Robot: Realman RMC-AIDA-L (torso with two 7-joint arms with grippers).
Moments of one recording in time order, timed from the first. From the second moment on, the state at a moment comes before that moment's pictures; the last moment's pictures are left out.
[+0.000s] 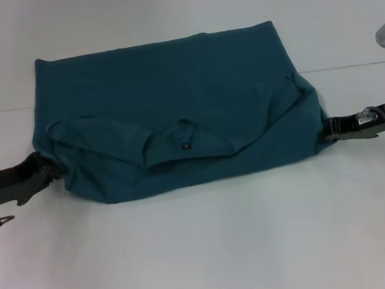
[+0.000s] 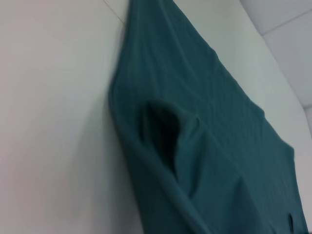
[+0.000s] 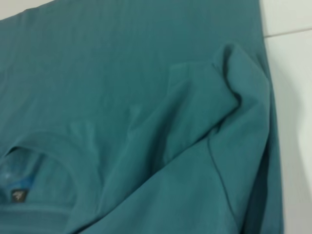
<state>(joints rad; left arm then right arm) -0.64 -2.03 0.53 0.53 2.20 1.06 -2.50 0.79 1.92 -0.83 -0.50 -2.46 -0.98 2.52</state>
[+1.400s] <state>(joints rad) -0.49 -2.00 0.58 0.86 2.57 1.87 -2.40 0.58 1.95 -0.83 -0.87 -2.51 -1.86 2.43</state>
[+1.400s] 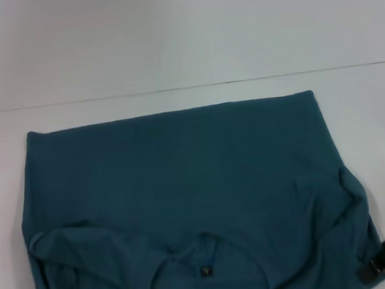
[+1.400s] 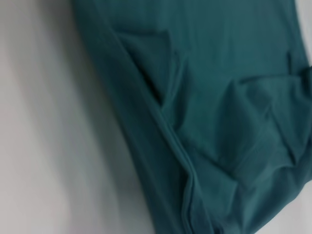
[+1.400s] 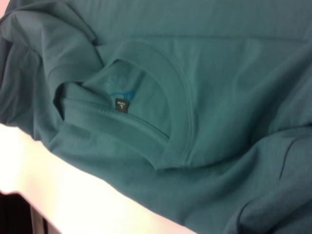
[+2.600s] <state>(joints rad) -0.79 -1.90 0.50 0.72 2.64 1.48 -2.67 0.65 1.89 -0.46 -0.81 -2.37 -1.47 2.47</state>
